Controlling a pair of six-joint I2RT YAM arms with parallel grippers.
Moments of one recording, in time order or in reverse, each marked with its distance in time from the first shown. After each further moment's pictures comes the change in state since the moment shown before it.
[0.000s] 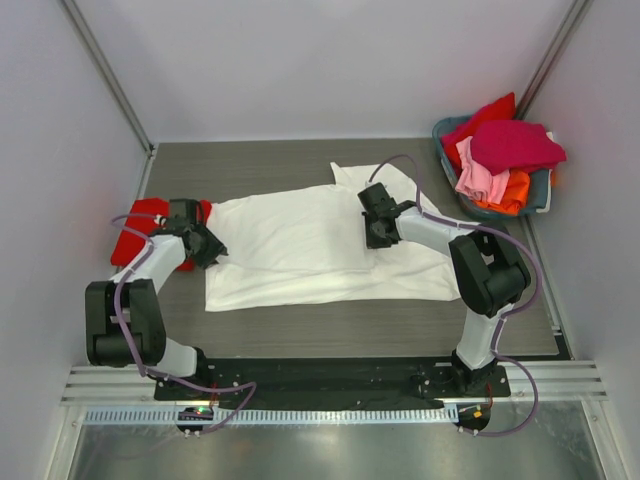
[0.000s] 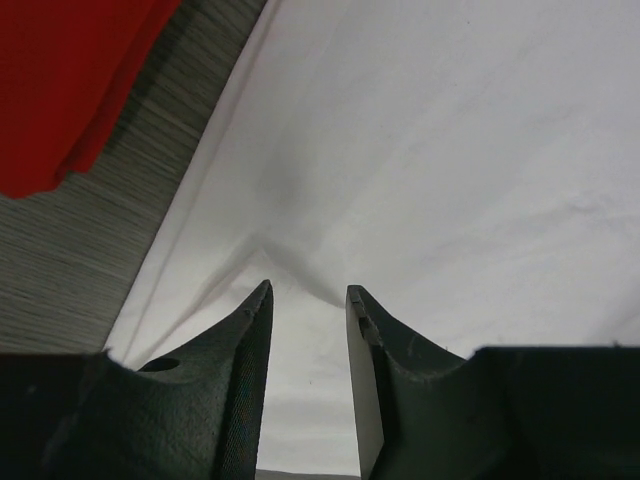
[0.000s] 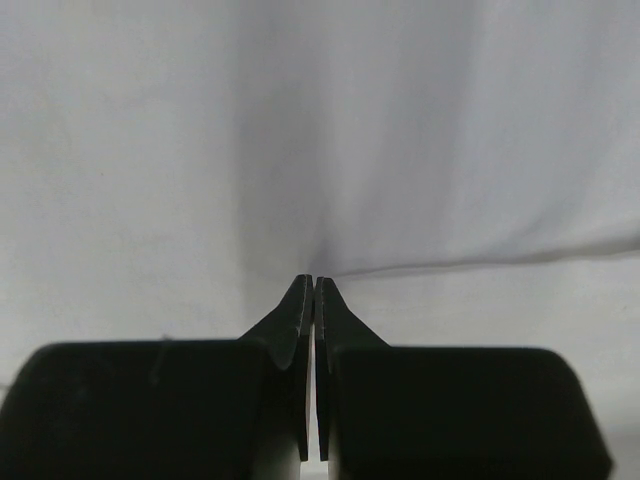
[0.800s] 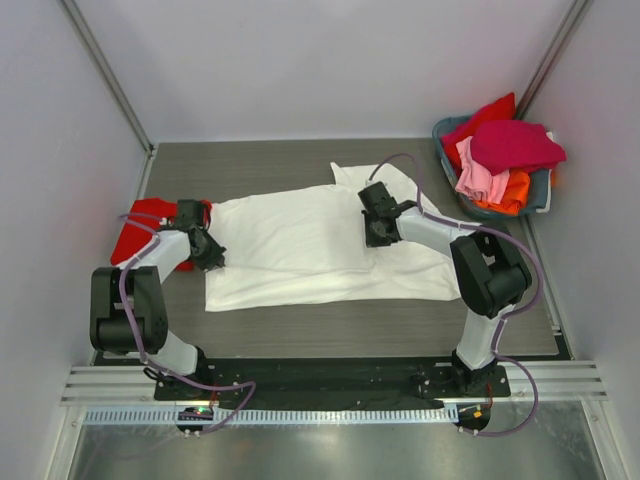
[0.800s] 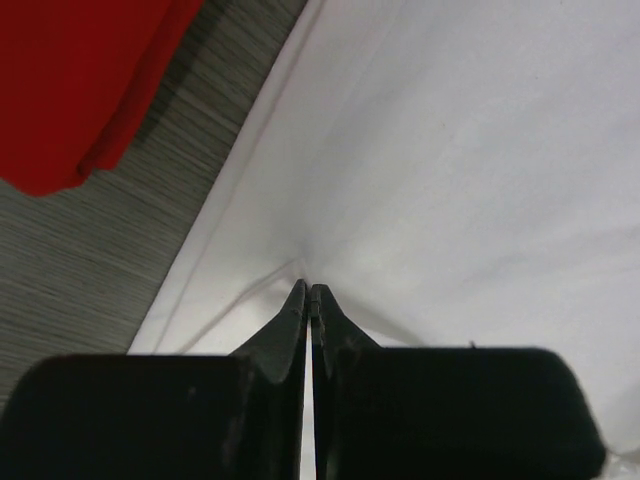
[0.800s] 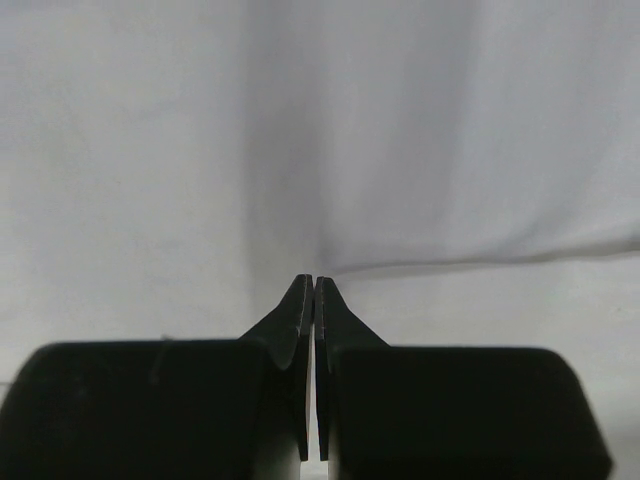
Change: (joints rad) left arm -0.026 0.087 0.015 -0.029 -0.060 0.015; right arm 0.000 -0.005 0.000 0.018 0.001 0.003
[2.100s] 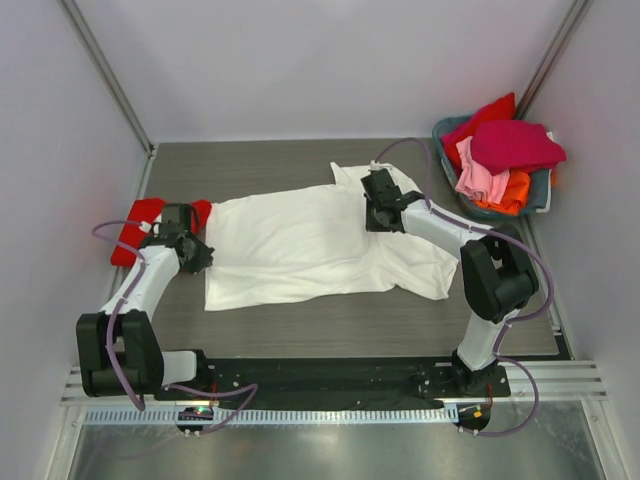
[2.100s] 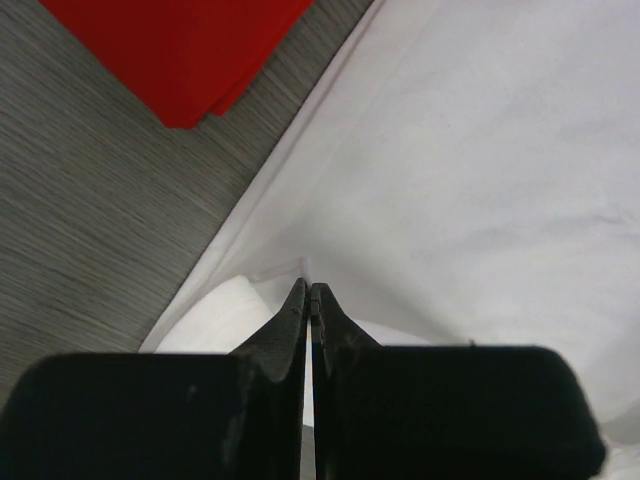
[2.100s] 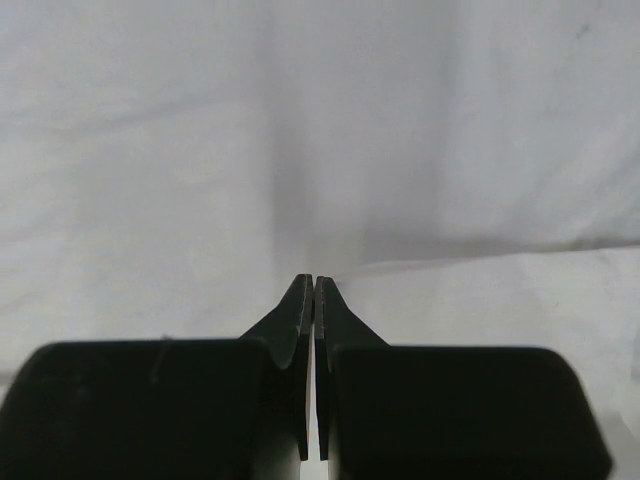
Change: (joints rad) left arm 0.029 -0.241 -0.023 -0.120 -0.084 -0.050; right arm -0.011 -0.049 0.069 0.002 0.045 0.029
